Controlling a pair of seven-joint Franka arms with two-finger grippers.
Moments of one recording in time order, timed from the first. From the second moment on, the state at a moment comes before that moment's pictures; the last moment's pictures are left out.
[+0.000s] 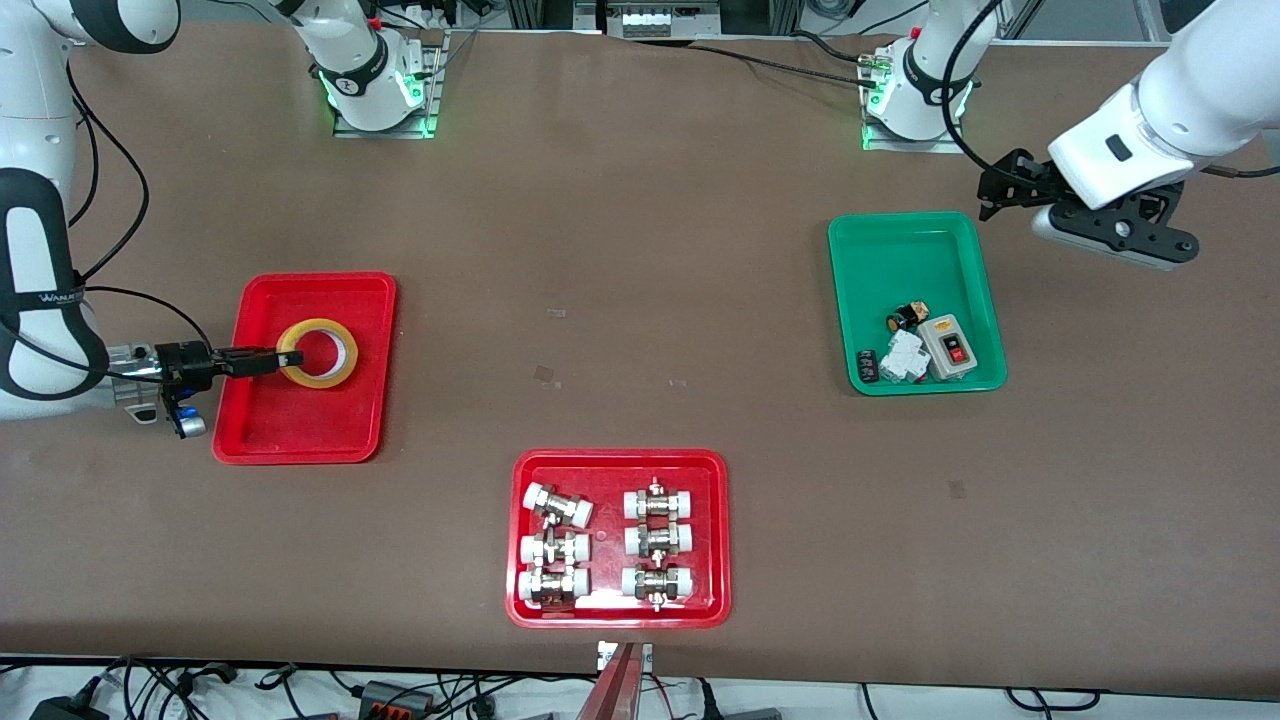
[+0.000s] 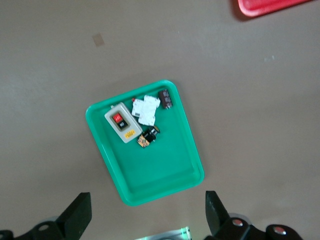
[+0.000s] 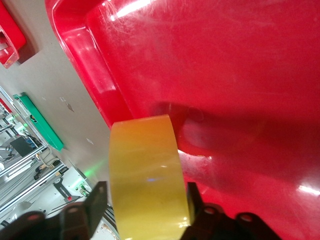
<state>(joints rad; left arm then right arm) 0.03 -0.03 -0.18 -1.66 -0.05 1.53 0.10 -0.32 0.79 -0.02 -1.52 0.61 1.55 -0.38</state>
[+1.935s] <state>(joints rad) 0.00 0.02 -0.08 -1.55 0.00 1.57 -0.02 -0.06 0.28 0.01 -1.31 0.00 1.51 -0.10</state>
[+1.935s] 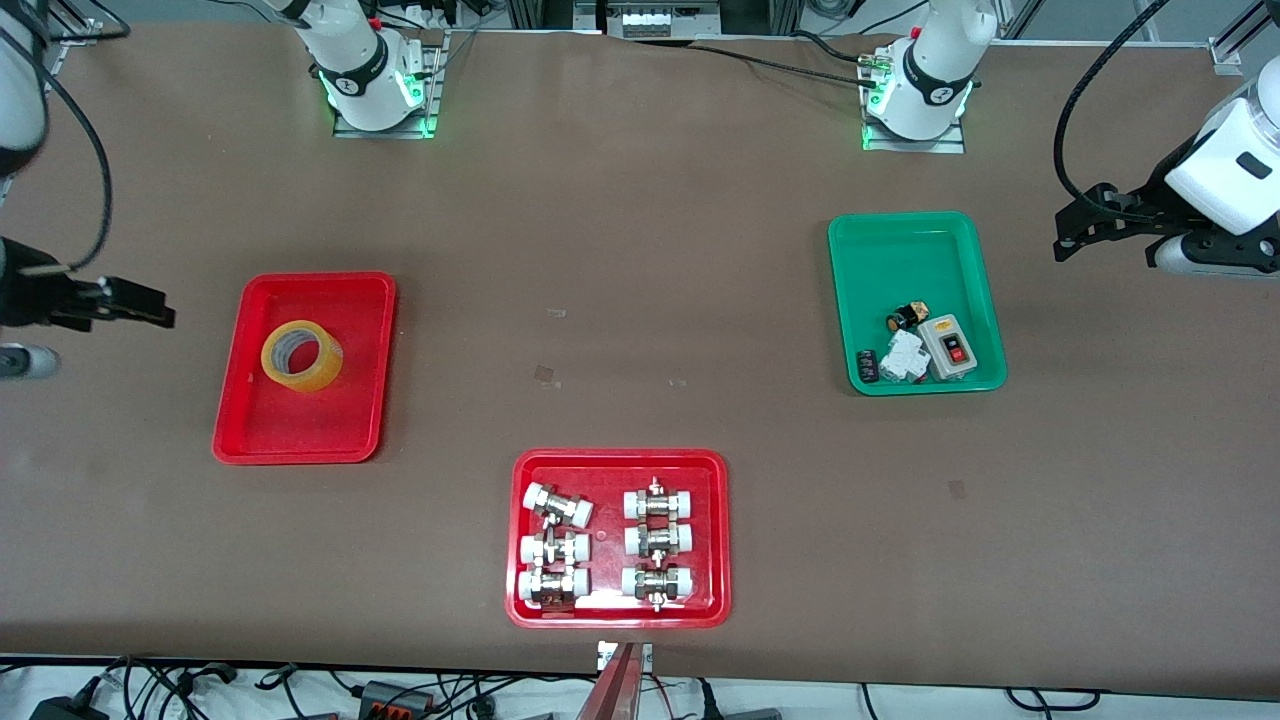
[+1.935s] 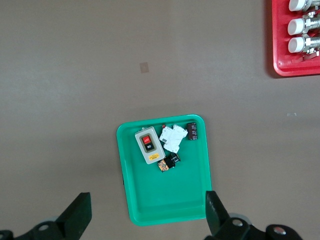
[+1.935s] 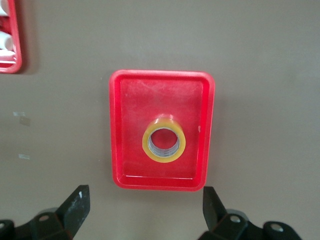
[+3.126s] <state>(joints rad) 0.00 0.02 -0.08 -1.55 0.00 1.56 -0.02 0.00 0.12 -0.04 -1.54 0.00 1.66 -0.04</state>
